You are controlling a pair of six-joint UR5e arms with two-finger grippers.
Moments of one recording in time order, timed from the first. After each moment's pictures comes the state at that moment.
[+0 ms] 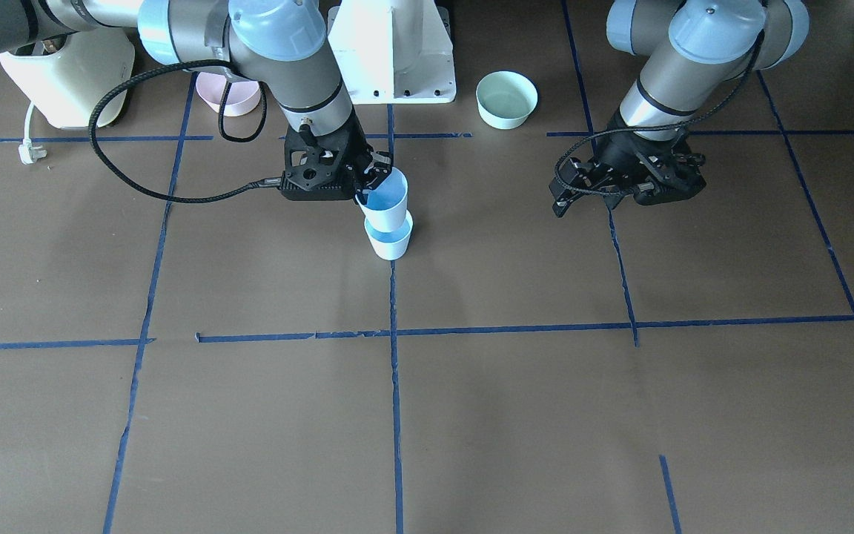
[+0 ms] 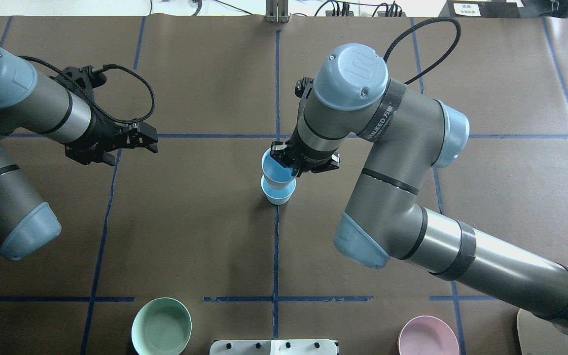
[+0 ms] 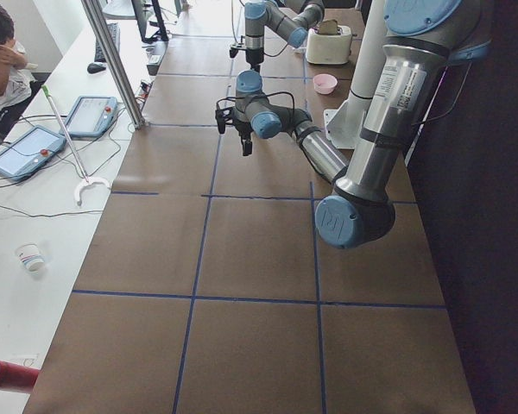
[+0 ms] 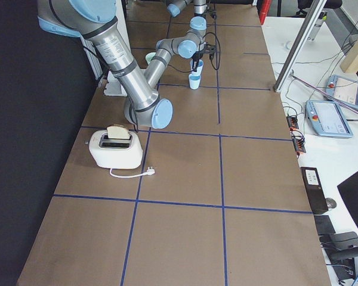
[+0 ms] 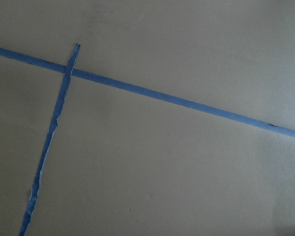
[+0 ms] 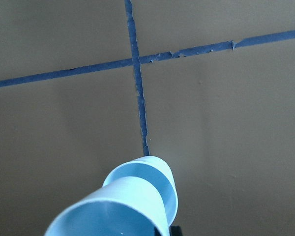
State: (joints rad) left arm -0.79 -1.89 -1.93 -1.76 -2.08 -1.33; right arm 0.58 -0.83 1.74 -1.62 2.01 1.33
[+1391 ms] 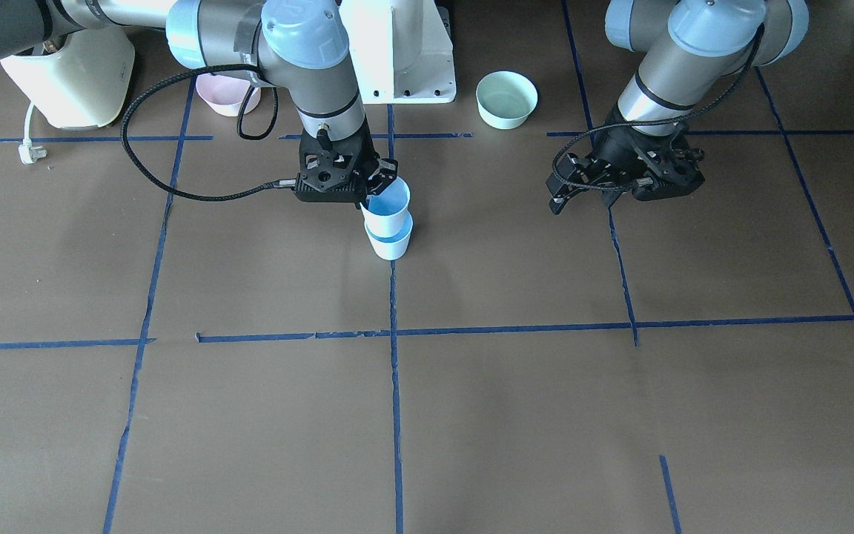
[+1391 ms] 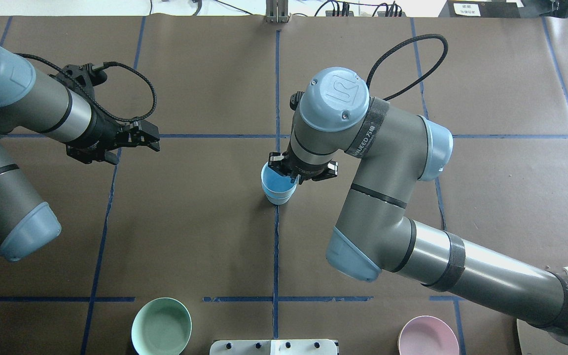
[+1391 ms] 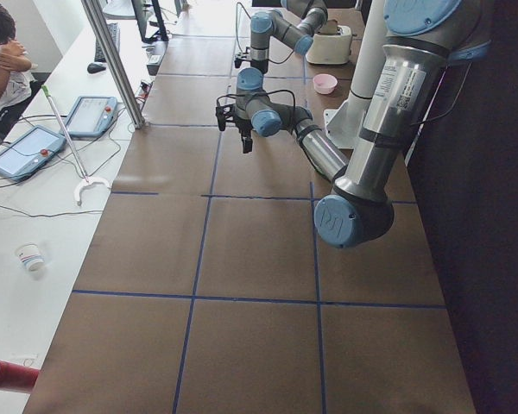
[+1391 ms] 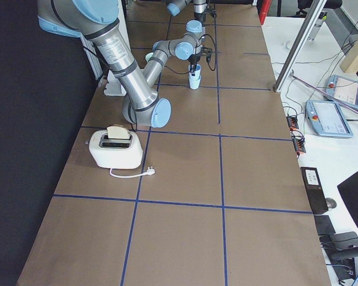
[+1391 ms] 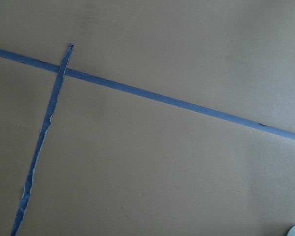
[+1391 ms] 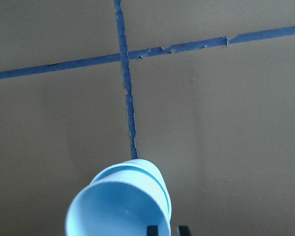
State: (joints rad) left arm -0.79 -1.89 -1.94 -1.76 -2.07 -1.34; right arm 0.55 -0.83 1.71 -1.63 1.94 1.33
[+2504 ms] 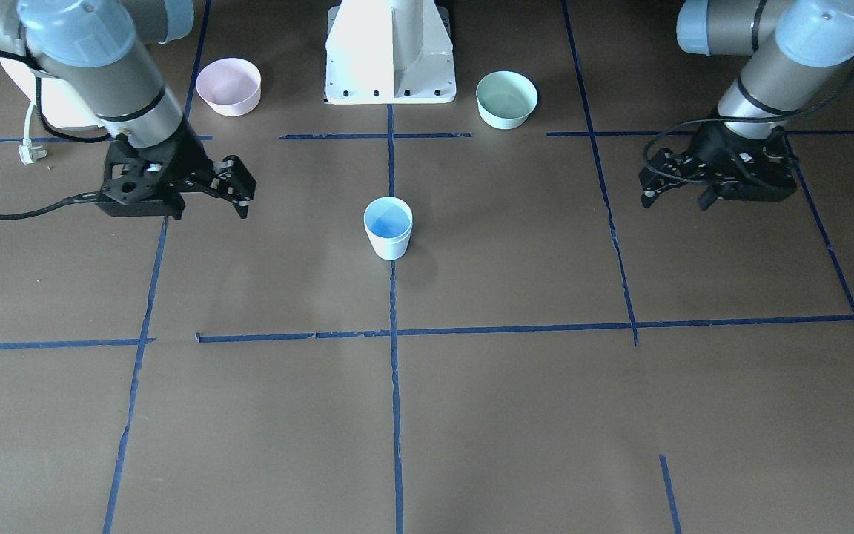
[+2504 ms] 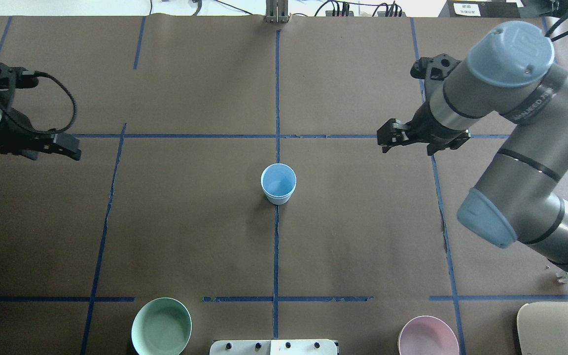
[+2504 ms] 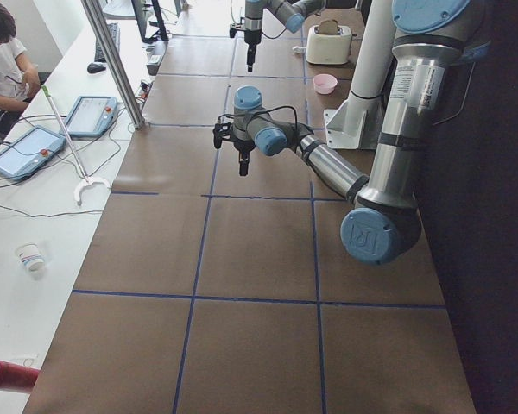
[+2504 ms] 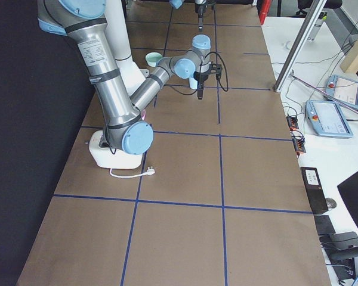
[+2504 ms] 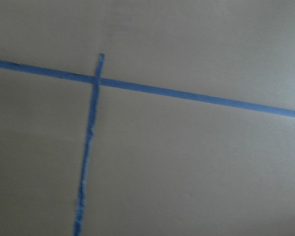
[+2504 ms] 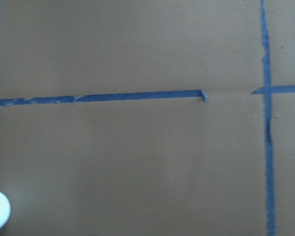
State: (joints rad) left arm -0.98 -1.65 -1.96 -1.76 -2.18 -0.79; right arm 0.81 -1.21 1.96 -1.63 2.07 0.99
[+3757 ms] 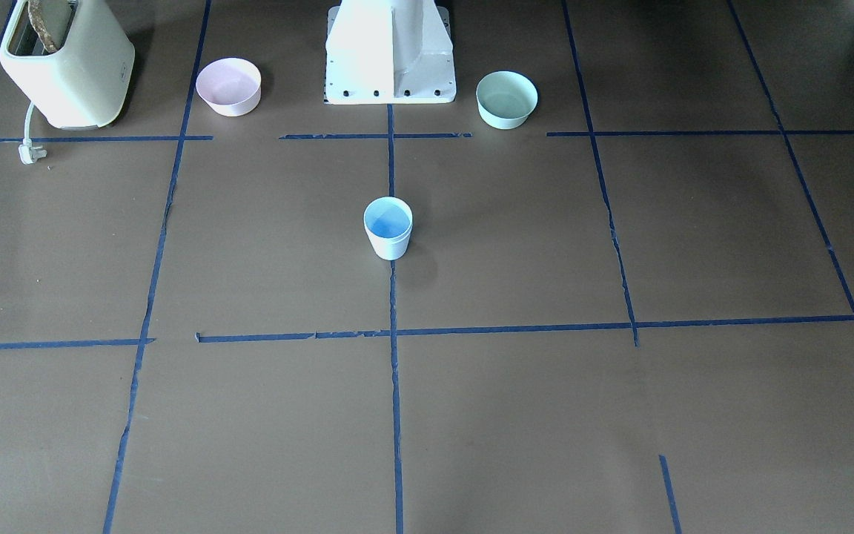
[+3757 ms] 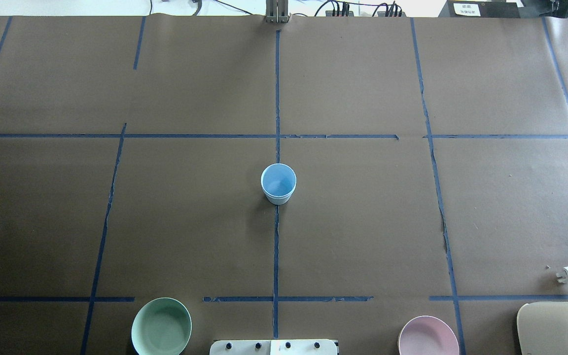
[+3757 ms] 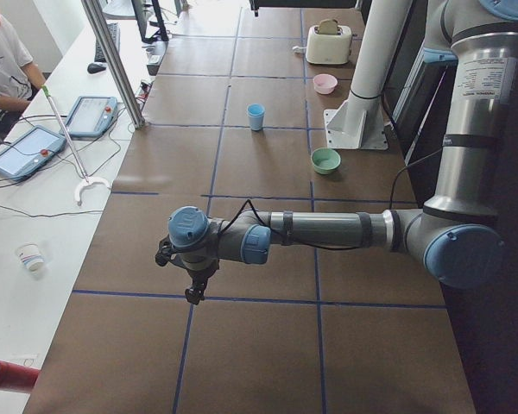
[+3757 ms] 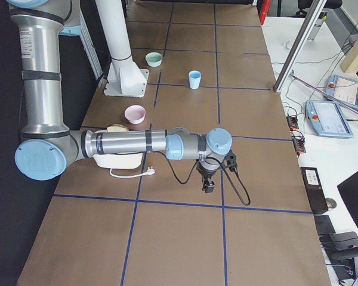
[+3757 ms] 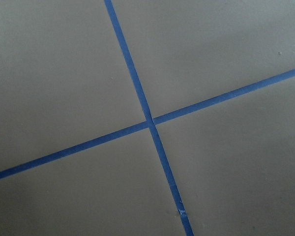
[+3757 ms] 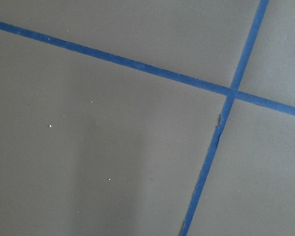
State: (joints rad) left arm -1.52 -1.65 -1.48 -1.65 -2.39 0.21; right arm 1.44 -1.58 1.63 -1.62 2.39 -0.20
